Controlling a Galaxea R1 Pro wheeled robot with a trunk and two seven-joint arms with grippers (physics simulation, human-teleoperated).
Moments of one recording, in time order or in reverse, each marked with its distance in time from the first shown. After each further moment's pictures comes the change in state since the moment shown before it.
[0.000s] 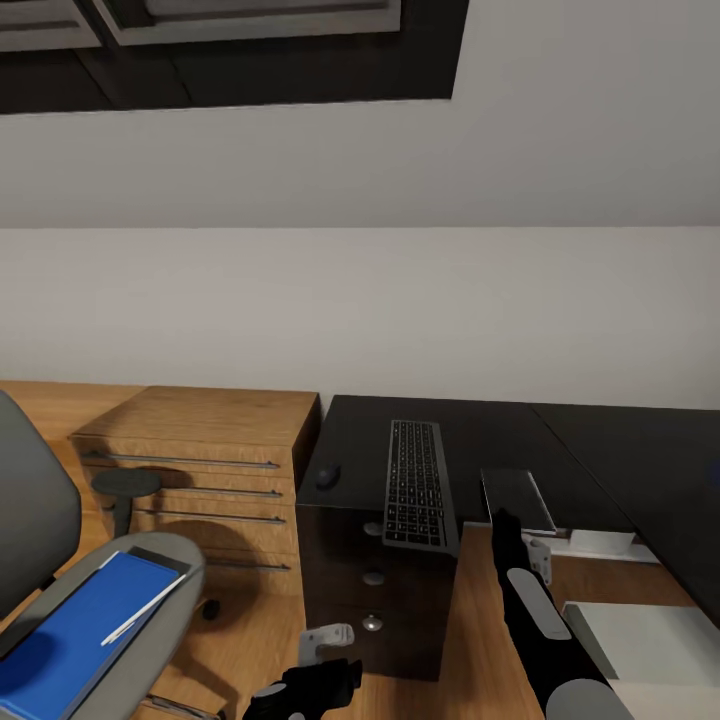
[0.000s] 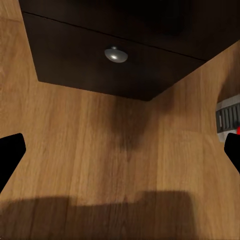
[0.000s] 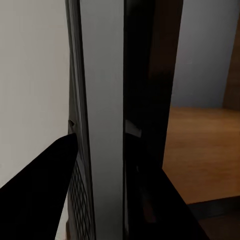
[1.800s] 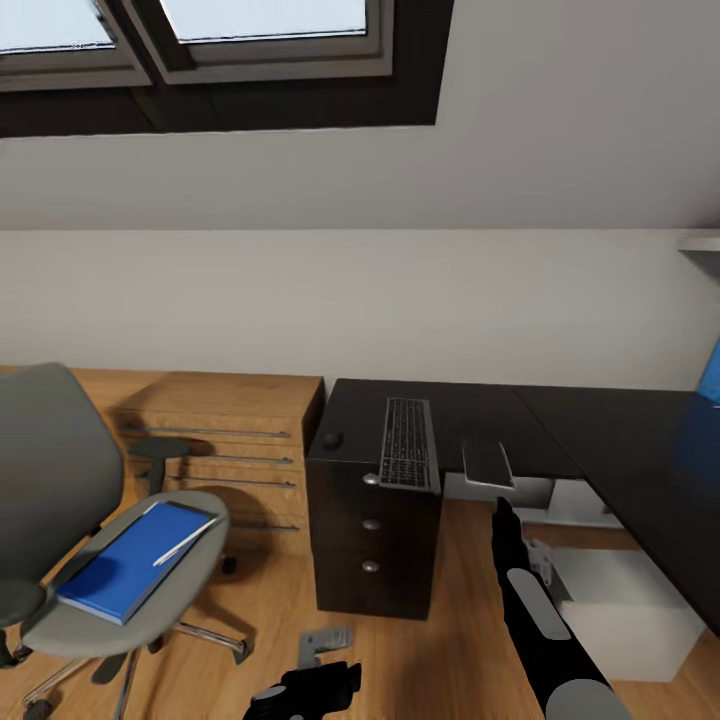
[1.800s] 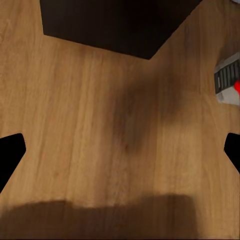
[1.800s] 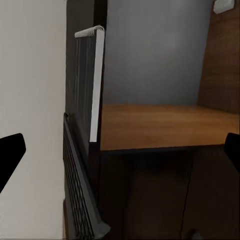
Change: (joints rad) left arm 0.000 0.001 -0.001 0.012 0.000 0.000 -0.001; right arm 0.000 0.000 -0.001 0.003 0.001 -0.001 0.000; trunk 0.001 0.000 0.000
